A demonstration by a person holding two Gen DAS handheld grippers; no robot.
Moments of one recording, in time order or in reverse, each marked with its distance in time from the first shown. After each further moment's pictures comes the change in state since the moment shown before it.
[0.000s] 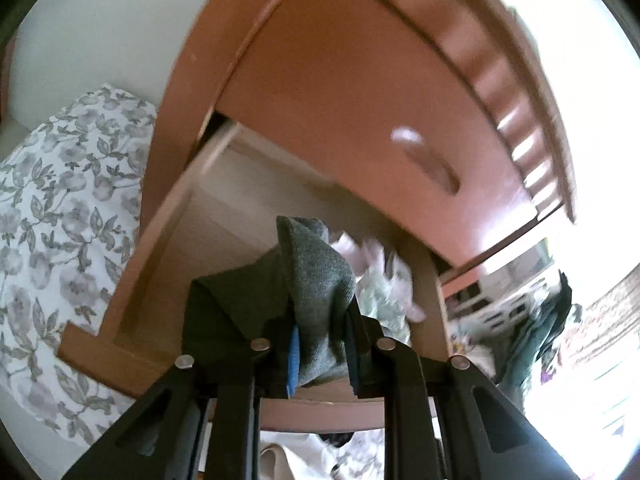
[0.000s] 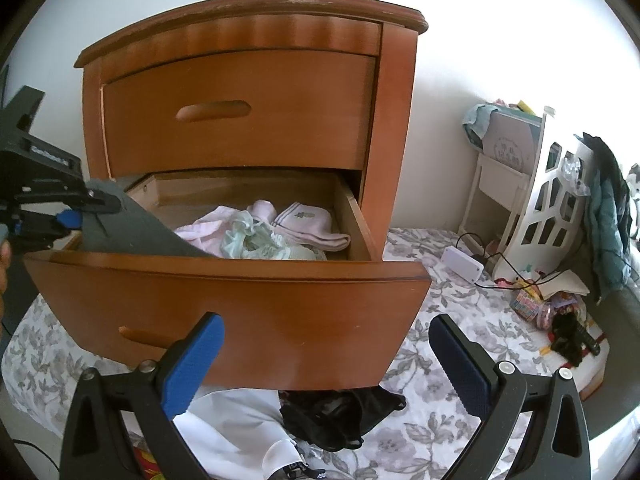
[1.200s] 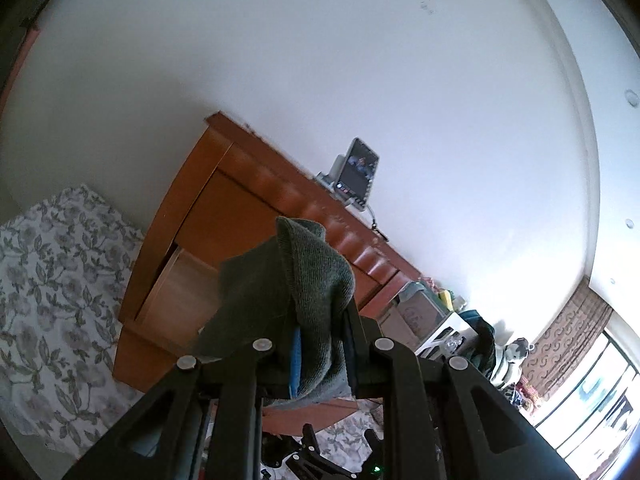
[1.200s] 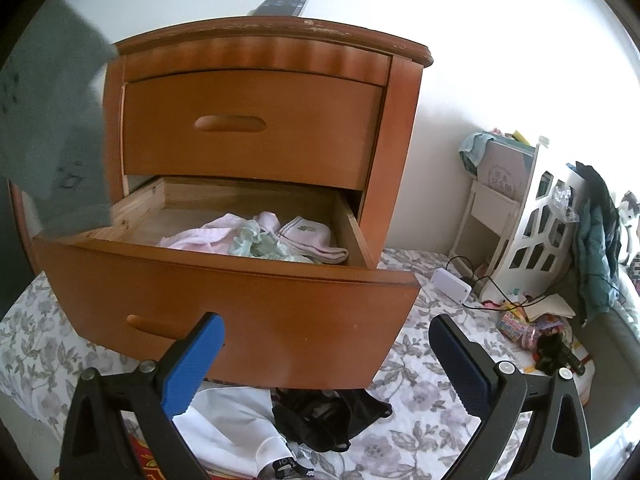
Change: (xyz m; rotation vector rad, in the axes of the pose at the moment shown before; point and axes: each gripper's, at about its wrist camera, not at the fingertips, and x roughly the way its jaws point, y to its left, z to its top) left arm -0.206 -0.059 -0.055 0.103 -0.395 -0.238; right arm -0.026 0.009 -0.009 -0.058 -0.077 -0.034
